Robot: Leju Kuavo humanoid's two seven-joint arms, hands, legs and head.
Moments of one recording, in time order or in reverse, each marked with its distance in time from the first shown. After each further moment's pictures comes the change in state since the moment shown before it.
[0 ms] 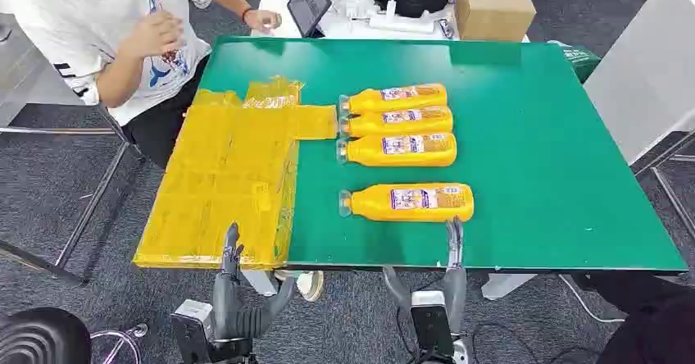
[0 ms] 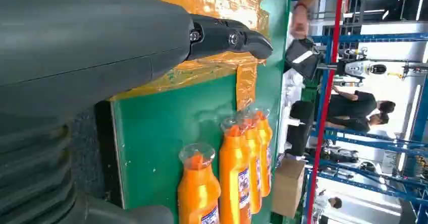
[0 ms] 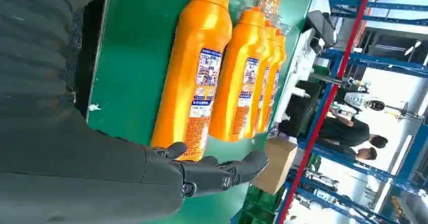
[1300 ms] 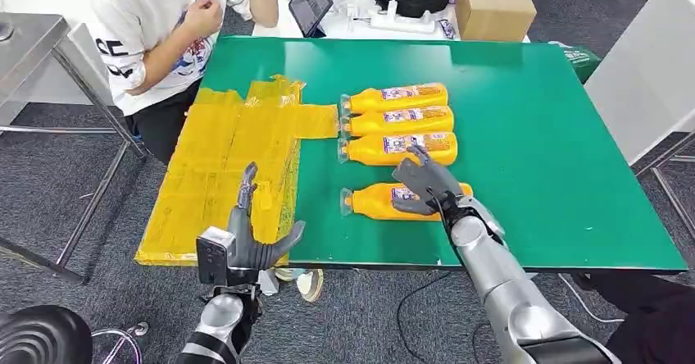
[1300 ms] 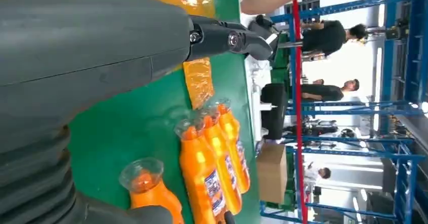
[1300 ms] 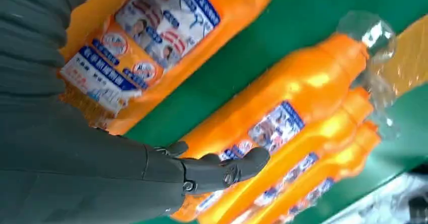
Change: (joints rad) left arm -0.351 -0.036 0.118 0.277 -0.135 -0.130 -0.004; right arm -0.774 -0.235 -0.059 0.703 0.286 0.676 0.354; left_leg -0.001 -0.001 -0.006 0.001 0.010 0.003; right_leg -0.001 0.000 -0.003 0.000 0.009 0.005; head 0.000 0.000
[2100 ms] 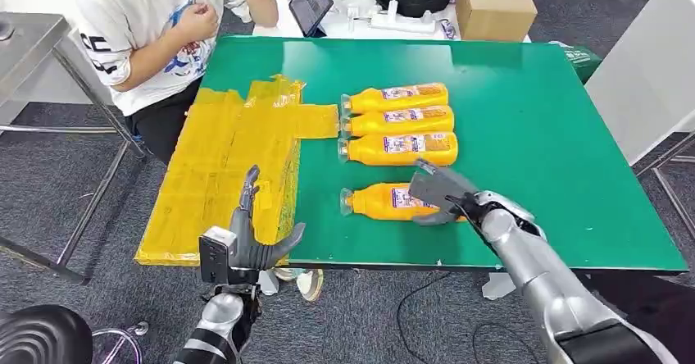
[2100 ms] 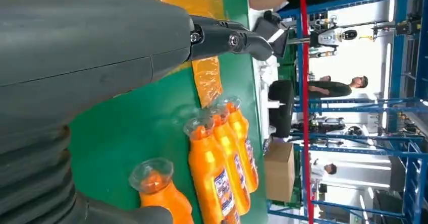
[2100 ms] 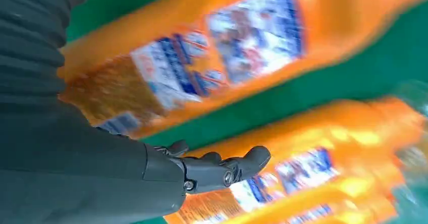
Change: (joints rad) left arm -0.025 0.000 0.025 0.071 0.004 -0.029 -0.029; right arm -0.041 -0.218 0.264 -0.031 -0.062 0.196 -0.037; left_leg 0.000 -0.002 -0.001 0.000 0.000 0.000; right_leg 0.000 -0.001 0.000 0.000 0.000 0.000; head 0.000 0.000
